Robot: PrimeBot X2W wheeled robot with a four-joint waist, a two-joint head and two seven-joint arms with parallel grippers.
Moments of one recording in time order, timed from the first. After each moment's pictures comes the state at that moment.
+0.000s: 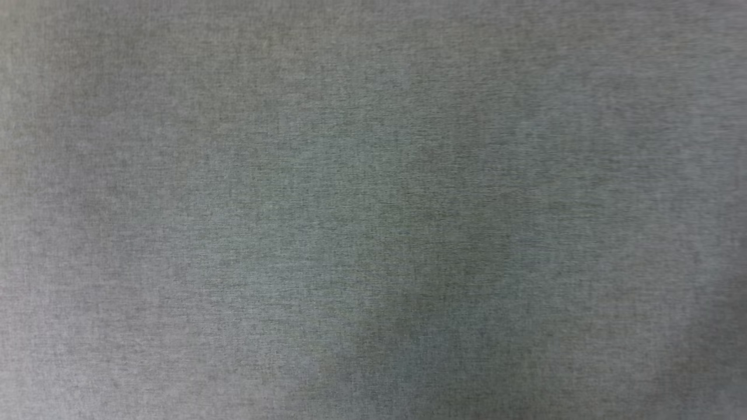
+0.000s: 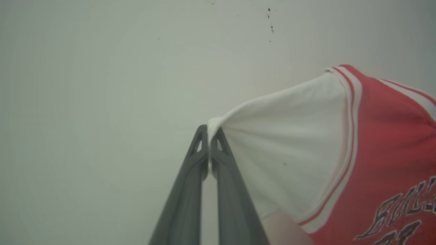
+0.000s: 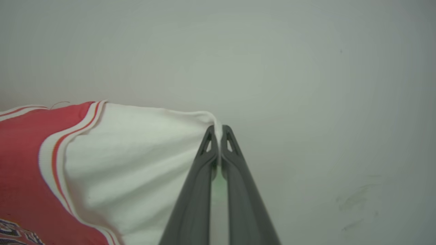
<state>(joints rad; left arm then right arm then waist) -1.69 0.56 -0.35 0.42 -0.53 -0.05 -0.01 -1.64 -0.46 -0.13 0.56 0.30 0.13 0.24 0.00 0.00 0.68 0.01</state>
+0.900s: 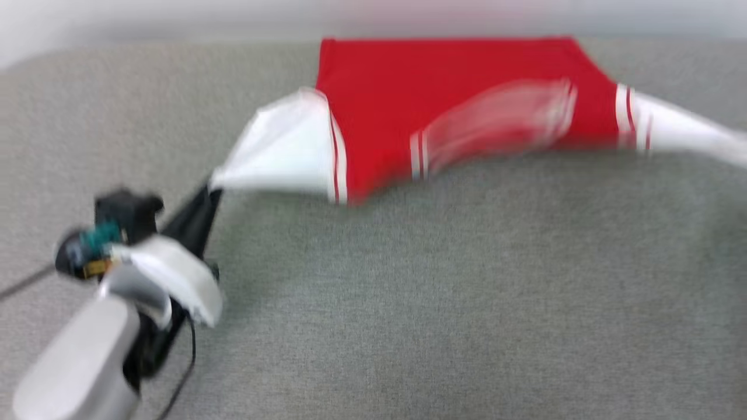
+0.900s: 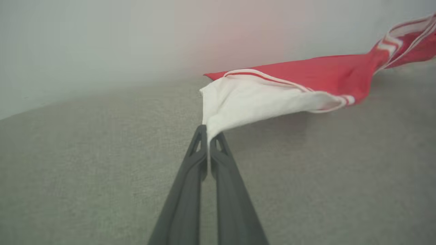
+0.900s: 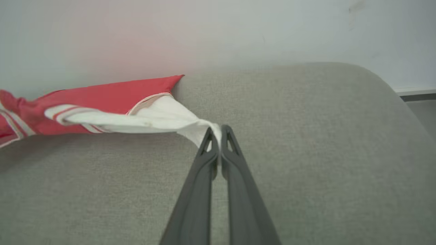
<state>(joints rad) -0.47 0.59 -0.53 0.20 -0.70 0.01 -0.07 -0.50 -0.55 0.01 0.44 0.65 0.13 0.20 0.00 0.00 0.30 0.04</state>
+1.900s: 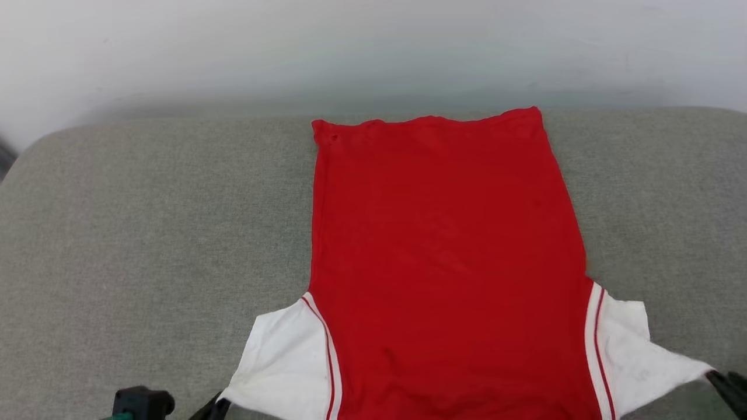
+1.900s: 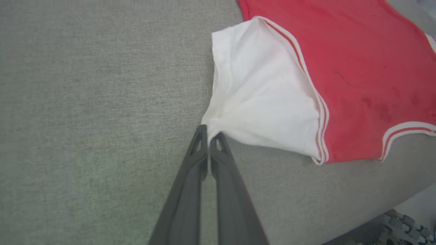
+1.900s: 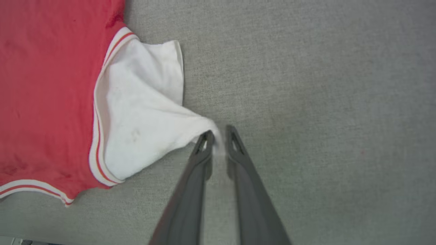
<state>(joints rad) 0.13 0.72 -0.56 -0.07 -0.85 0.13 -0.02 0.15 -0.45 -0.20 0.02 0.64 0.13 0.64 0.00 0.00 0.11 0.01</state>
